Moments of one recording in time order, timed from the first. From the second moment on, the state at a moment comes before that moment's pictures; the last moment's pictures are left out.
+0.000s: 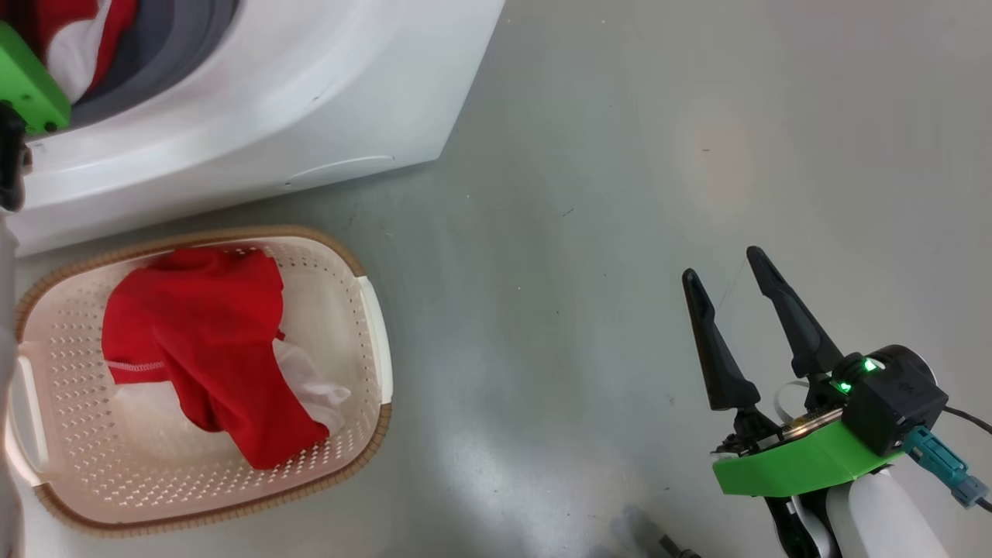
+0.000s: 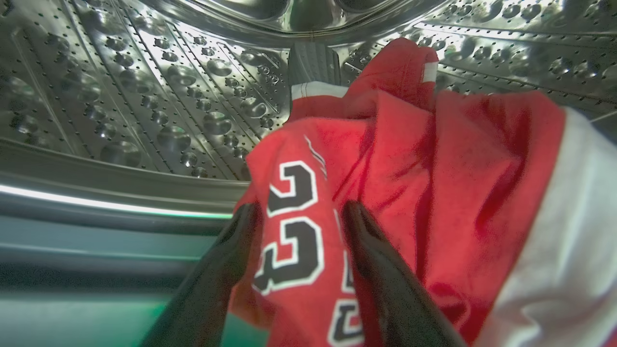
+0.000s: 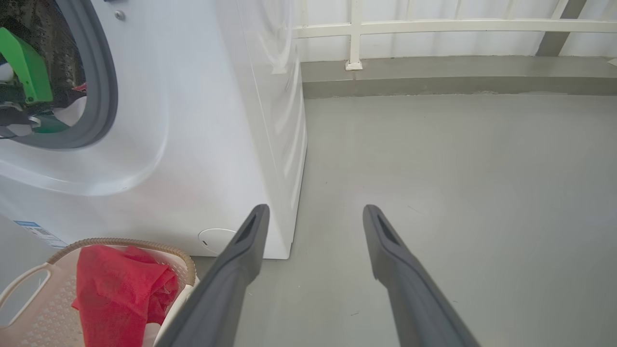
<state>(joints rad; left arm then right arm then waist) -1.32 0.30 -0.15 1.19 -0.46 0.00 0.09 -0.15 -0.04 0.12 0.01 0.26 0.12 -0.26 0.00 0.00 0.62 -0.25</state>
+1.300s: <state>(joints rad) -1.12 0.30 -0.21 0.94 -0.48 -0.09 -0.15 -0.18 -0.04 0.10 0.02 0.26 0.12 -0.26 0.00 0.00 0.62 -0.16</state>
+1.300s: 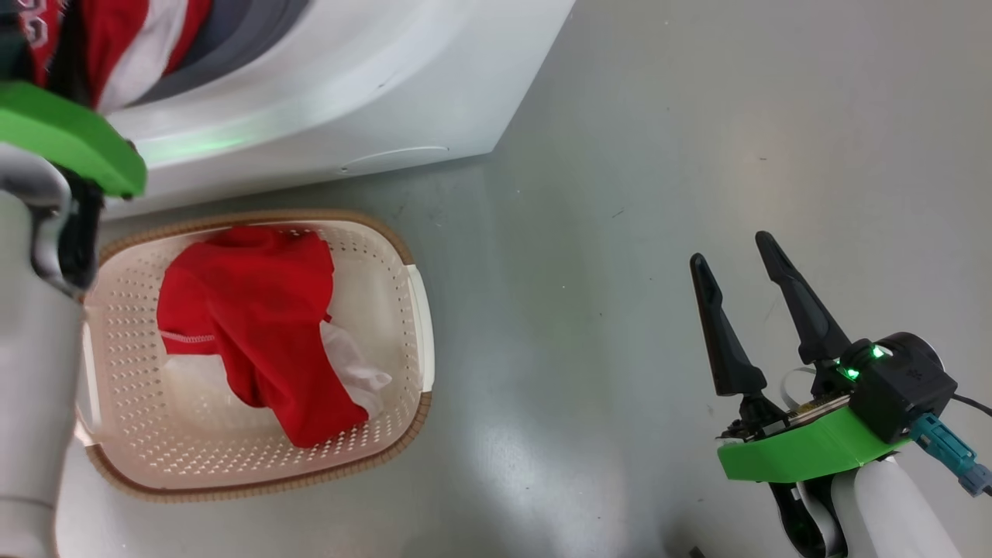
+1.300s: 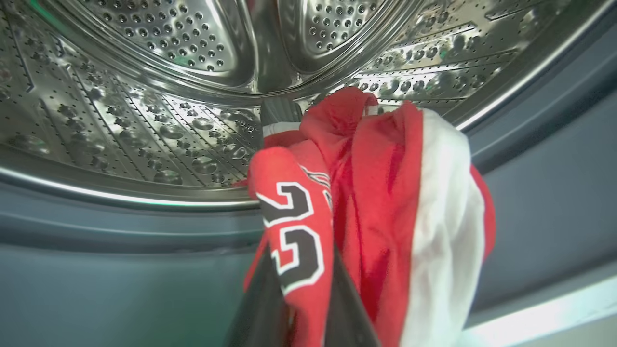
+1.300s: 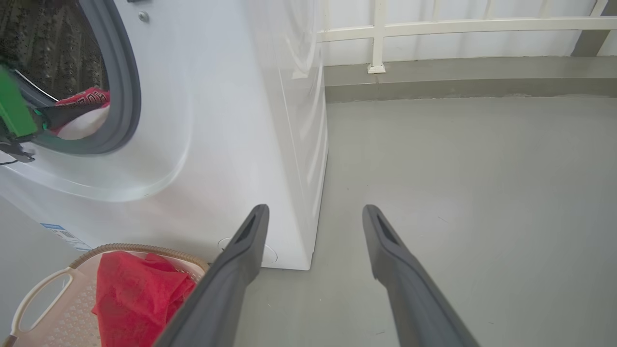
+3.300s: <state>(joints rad) -0.20 0.23 -0.31 0.25 -0.60 0.18 0.03 -0.13 -0.04 0.07 0.01 0.25 0.12 -0.26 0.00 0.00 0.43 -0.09</state>
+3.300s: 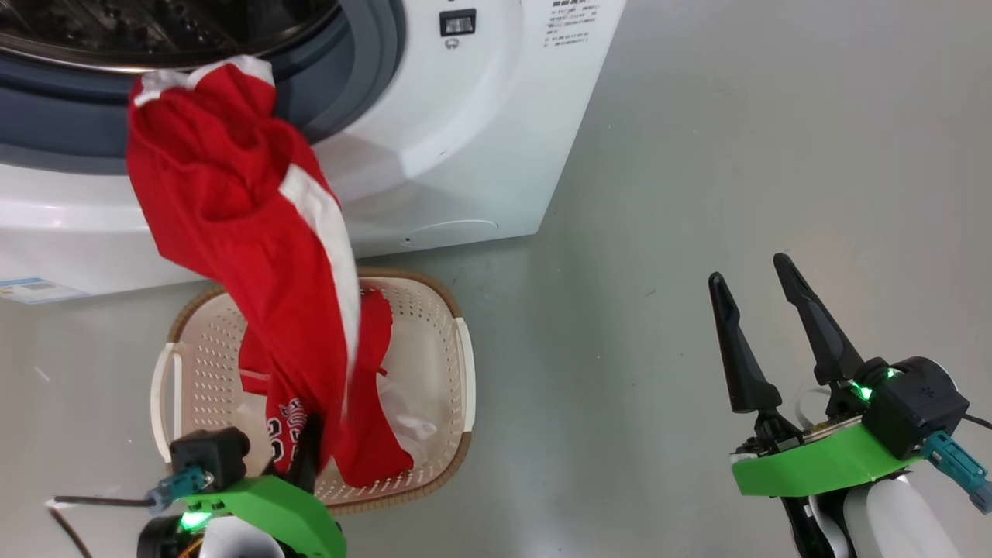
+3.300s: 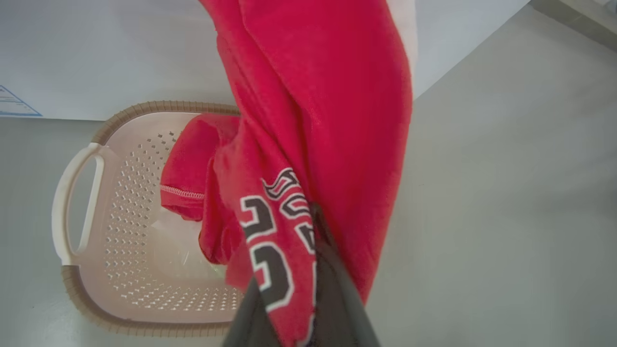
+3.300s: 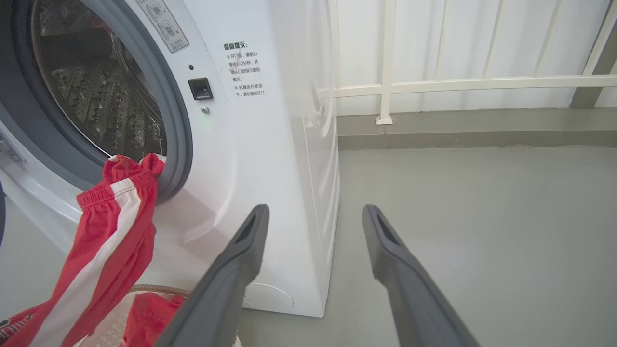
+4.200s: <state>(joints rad) -0.64 0.09 -0.36 1.10 -0.65 -0.04 -0.11 -0.17 -0.04 0.07 0.00 0.25 0.12 -0.26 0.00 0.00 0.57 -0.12</state>
